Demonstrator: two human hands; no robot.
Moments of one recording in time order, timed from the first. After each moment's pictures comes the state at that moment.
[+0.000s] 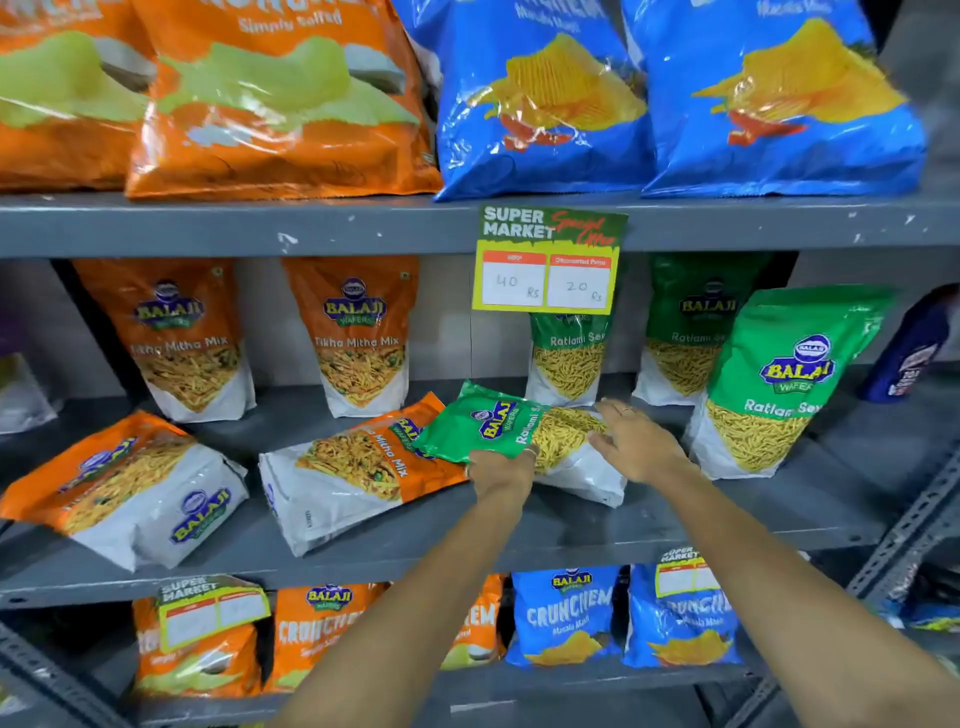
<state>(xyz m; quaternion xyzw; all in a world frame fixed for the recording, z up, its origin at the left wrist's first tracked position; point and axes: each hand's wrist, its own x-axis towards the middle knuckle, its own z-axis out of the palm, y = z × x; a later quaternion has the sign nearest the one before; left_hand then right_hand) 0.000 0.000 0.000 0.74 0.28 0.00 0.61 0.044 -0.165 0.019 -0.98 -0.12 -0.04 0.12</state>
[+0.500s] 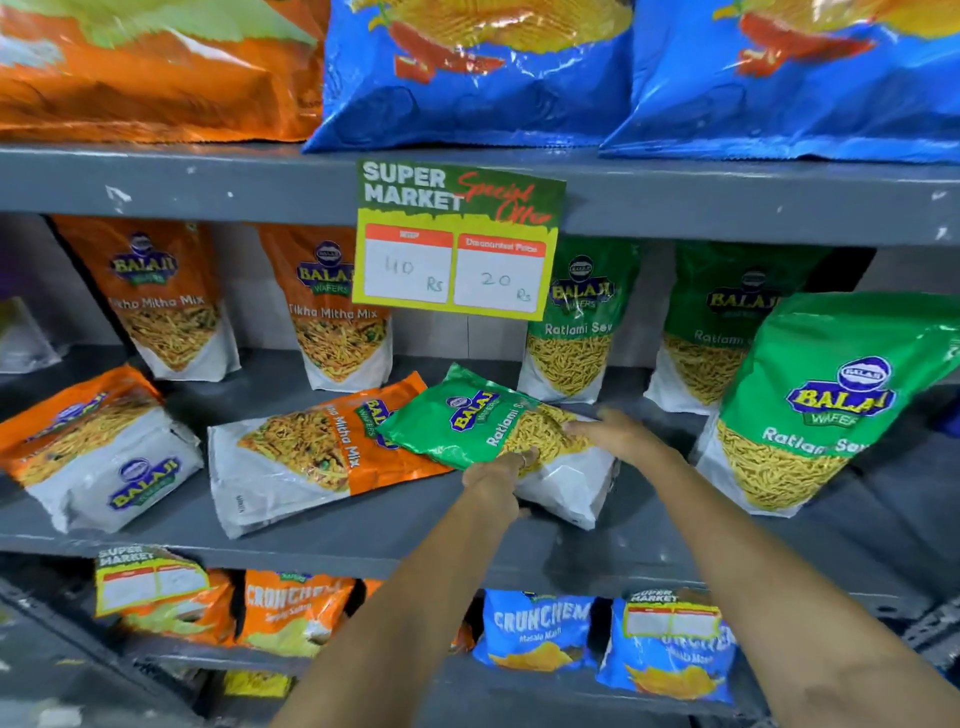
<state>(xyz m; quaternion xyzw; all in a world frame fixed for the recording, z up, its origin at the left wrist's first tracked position) 0.049 -0.042 -0.016 0.49 0.39 -0.11 0.77 0.152 -0.189 -0.024 -0.92 -0.02 0.17 0.36</state>
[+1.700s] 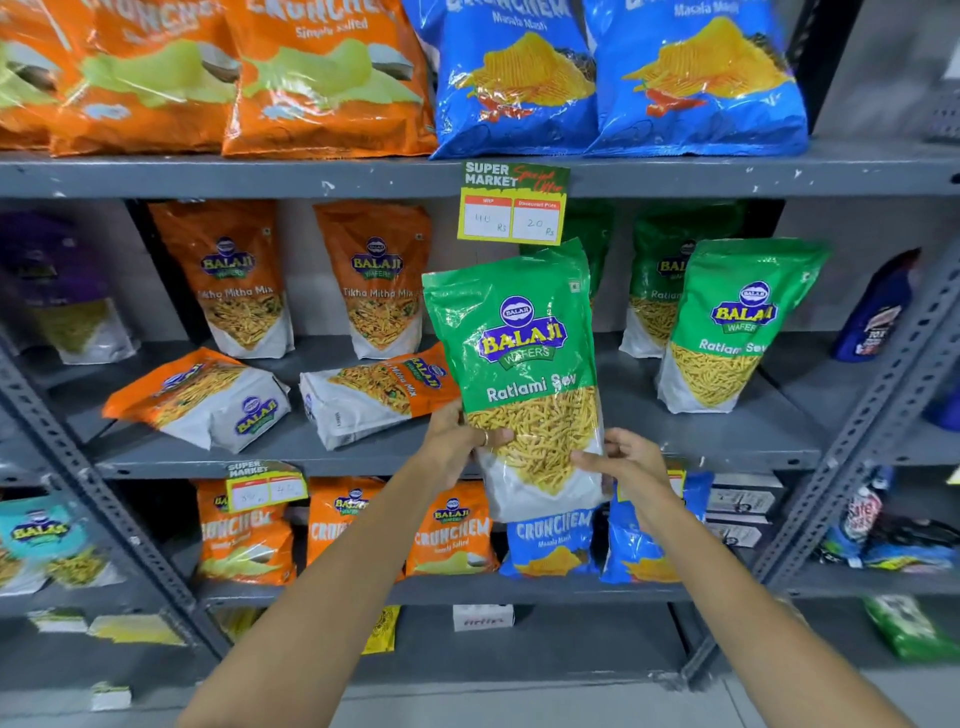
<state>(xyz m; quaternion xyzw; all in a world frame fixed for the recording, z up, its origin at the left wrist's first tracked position) -0.130 0.038 0.013 0.62 0.04 -0.03 0.79 -0.134 -0.184 -0.004 -0.71 -0.04 0.04 0.70</state>
